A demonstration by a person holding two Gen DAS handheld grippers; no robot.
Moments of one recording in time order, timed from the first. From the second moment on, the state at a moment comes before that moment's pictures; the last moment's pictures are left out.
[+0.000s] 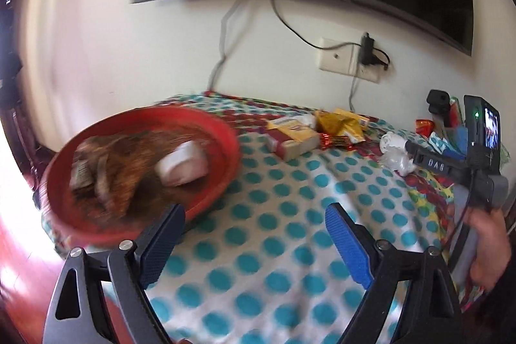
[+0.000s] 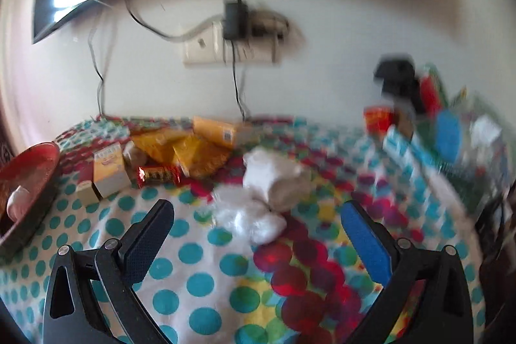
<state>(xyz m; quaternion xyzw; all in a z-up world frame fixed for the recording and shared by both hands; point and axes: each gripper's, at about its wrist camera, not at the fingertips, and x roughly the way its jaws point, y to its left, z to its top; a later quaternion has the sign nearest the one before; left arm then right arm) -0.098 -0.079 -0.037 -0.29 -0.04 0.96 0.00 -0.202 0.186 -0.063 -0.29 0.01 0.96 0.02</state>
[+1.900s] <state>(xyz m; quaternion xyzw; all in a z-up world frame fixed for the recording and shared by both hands) -0.222 -0.004 -0.070 -0.41 -0.04 0.91 -0.01 -0.218 0.230 -0.099 -0.41 0.10 0.91 0.00</state>
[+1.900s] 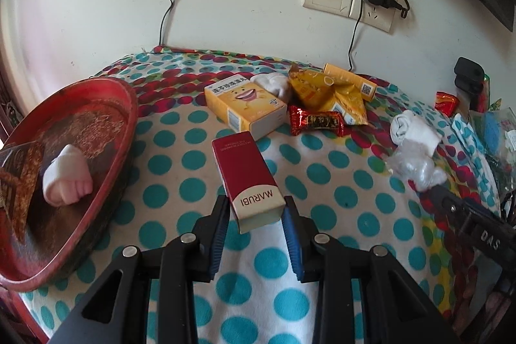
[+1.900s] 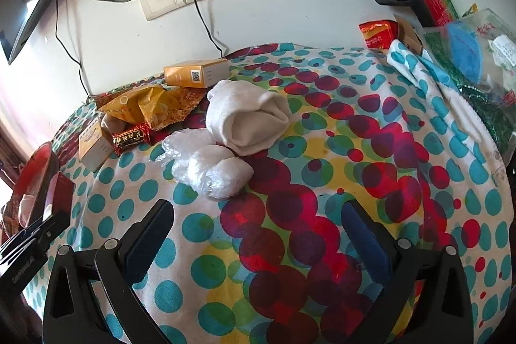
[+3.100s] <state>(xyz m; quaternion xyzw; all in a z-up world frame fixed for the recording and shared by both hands) -0.116 -0.204 -0.041 -0.39 -0.07 0.90 -0.18 -0.218 0.224 -0.101 -0.41 0.09 0.91 -0.02</state>
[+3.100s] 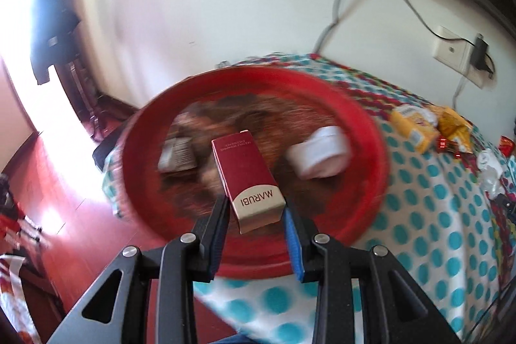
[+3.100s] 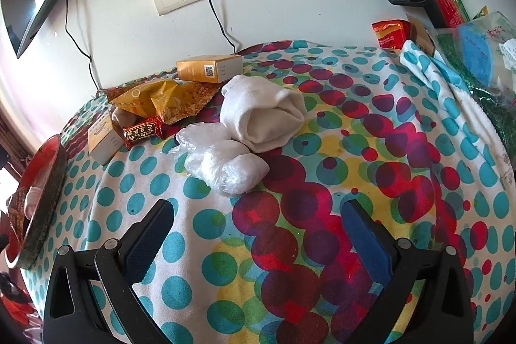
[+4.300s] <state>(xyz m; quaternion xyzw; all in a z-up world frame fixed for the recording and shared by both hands) -0.198 -0.305 -0.071 -0.46 -0.04 0.87 -0.18 -0.220 0.219 -0.102 -0.42 0.08 0.90 -0.03</state>
